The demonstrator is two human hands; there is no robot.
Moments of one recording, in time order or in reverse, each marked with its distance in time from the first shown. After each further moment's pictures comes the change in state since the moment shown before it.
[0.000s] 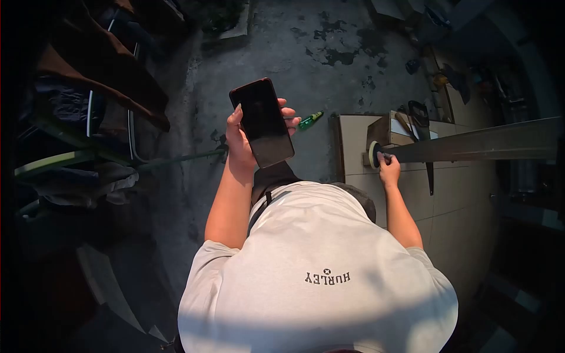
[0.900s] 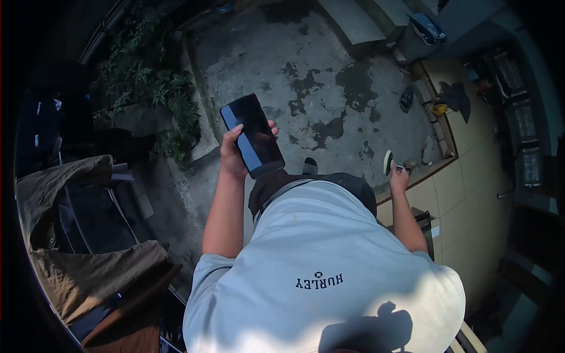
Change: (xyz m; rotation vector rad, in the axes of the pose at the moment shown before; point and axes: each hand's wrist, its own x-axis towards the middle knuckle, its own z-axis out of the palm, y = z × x) left_hand 0.812 0.179 -0.198 0.145 0.175 -0.338; right_hand 0.638 -0.181 0.150 0.159 0.382 0.415
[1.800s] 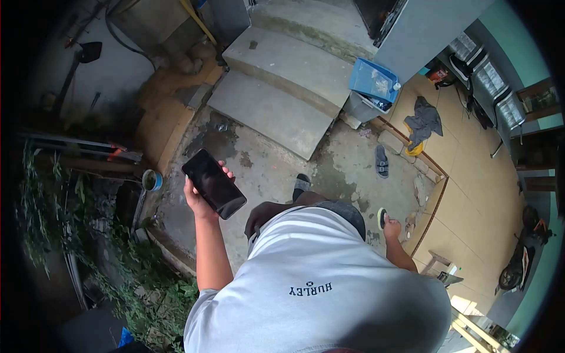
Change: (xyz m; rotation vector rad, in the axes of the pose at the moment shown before) left_hand 0.890 0.155 0.083 0.141 -0.201 -0.222; right_hand 0.439 -0.212 0.200 -0.276 0.555 0.567
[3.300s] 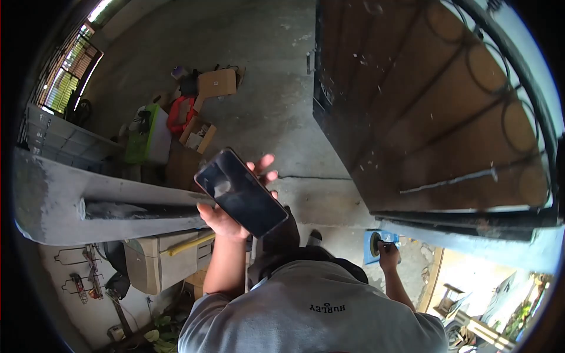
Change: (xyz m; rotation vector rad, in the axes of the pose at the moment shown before) left_hand 1.063 0.344 0.647 -0.180 -0.808 -0.327; right_hand 0.324 -1.044 -0.092 0.202 0.100 0.020
